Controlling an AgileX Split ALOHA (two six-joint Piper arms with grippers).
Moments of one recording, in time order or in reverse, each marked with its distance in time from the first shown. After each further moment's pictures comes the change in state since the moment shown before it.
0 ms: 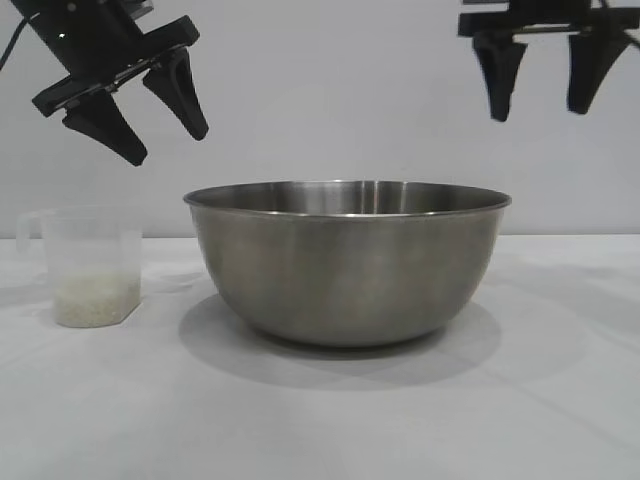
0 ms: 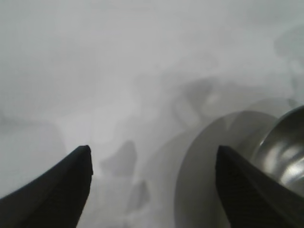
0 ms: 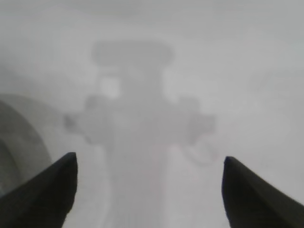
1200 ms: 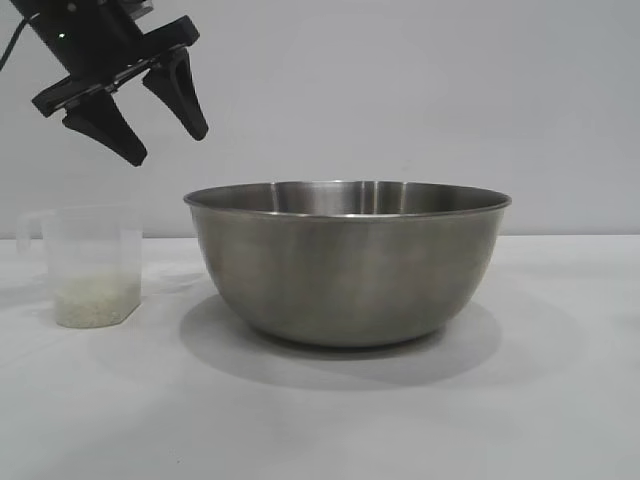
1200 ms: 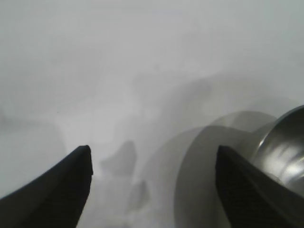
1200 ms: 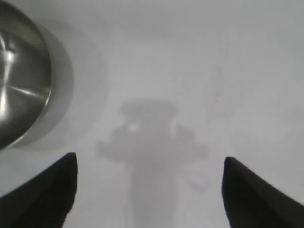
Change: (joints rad) left arm 0.000 0.000 0.000 0.000 0.000 -0.002; right arm -0.030 -0.843 0.725 0.035 0.014 0.033
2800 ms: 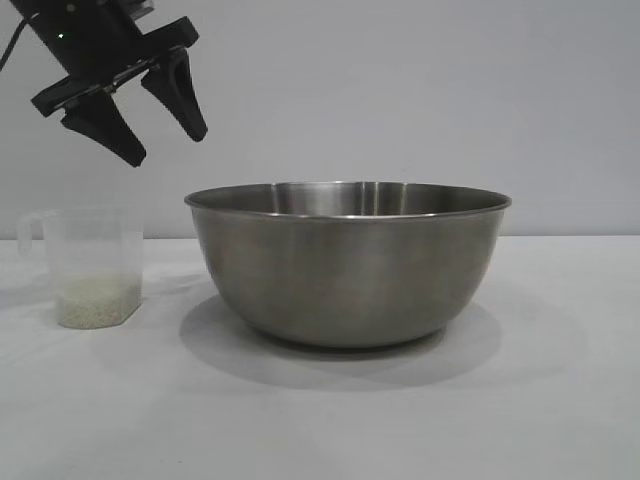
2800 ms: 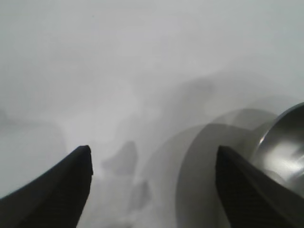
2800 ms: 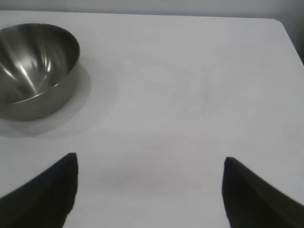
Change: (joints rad) left arm 0.000 0.000 0.000 0.018 0.021 0.002; right arm 0.000 -1.216 0.699 0.010 -0.114 -0.011
